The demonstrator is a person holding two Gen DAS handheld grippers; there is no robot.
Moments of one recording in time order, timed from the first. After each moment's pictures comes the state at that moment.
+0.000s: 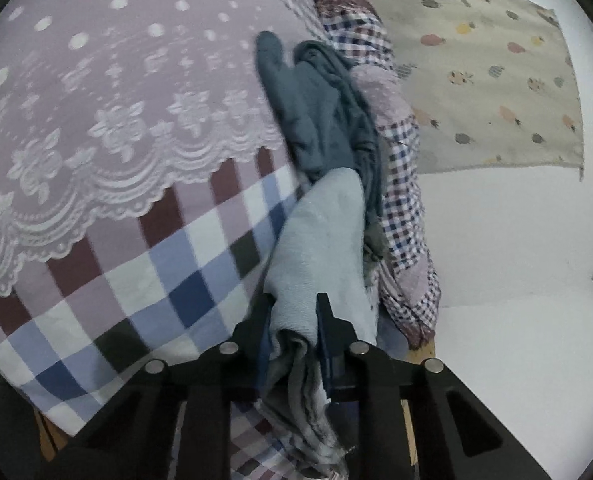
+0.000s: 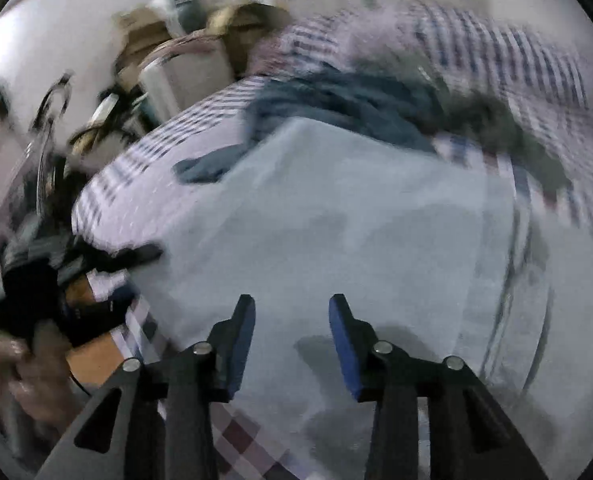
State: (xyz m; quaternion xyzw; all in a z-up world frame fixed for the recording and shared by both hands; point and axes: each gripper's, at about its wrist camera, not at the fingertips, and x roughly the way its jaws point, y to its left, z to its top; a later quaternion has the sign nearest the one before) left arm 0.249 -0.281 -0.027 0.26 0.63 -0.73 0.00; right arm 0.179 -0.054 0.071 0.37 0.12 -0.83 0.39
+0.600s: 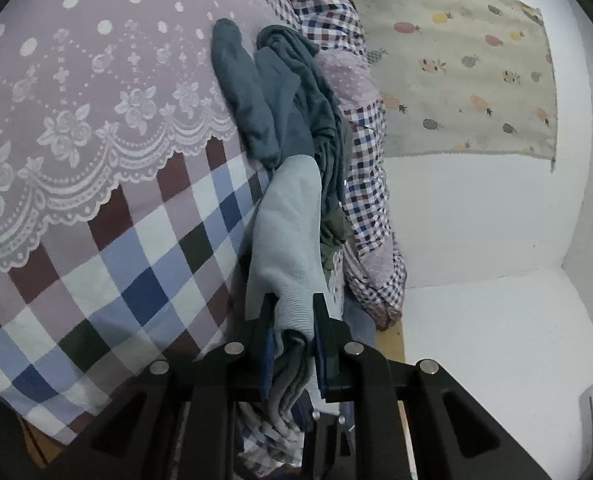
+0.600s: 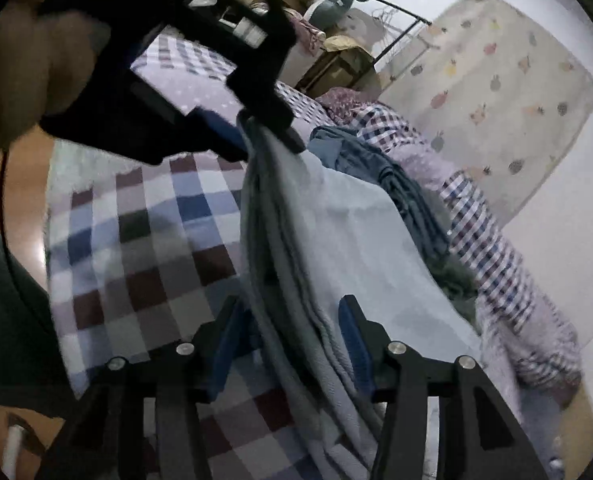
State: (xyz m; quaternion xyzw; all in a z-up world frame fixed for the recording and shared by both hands) left arm 0.243 -0.285 -0.021 0.25 0.64 -0.72 -0.06; right arm 0.273 -0.124 0.003 0.15 0.44 -0.83 0.31
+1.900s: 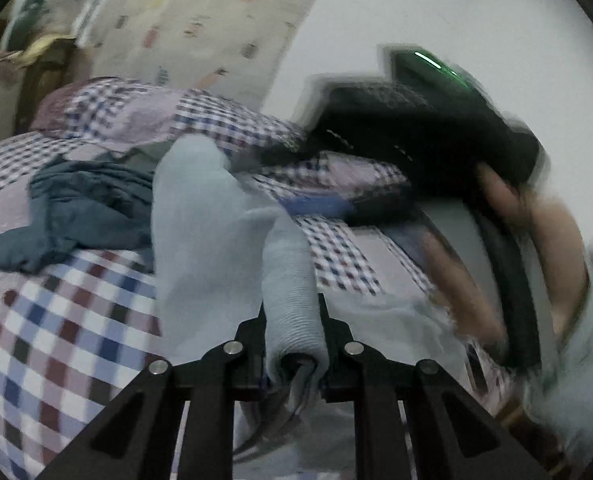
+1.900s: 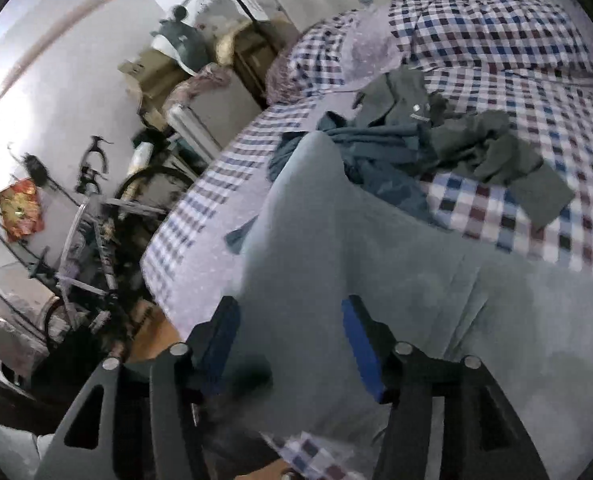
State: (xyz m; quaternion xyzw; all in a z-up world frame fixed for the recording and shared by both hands) left arm 0.212 -0.049 0.112 0.23 0.18 -0.95 -0.13; right arm 0.069 0.014 0.192 0.47 -0.04 -0.77 0.43
